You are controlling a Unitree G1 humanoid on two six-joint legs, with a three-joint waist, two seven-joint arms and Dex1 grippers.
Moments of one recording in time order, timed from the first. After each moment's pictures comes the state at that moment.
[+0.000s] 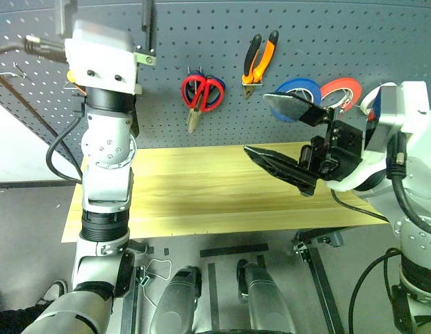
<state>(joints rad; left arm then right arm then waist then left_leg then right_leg) -0.75 0.29 0.06 -0.26 0.20 -0.14 0.05 -0.45 -0.69 -0.16 -0.66 1.00 0.51 0.61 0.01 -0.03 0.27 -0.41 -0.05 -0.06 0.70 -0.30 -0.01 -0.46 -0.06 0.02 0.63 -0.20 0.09</state>
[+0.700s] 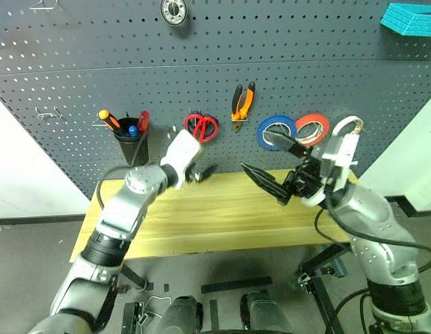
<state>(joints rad) -0.43 0.41 -0.22 -0.11 -0.17 0.57 -0.55 -0.18 -0.44 -0.04 -0.48 0.59 0.31 0.59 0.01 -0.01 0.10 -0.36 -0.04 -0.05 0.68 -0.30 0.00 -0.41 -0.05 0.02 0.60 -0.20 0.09</state>
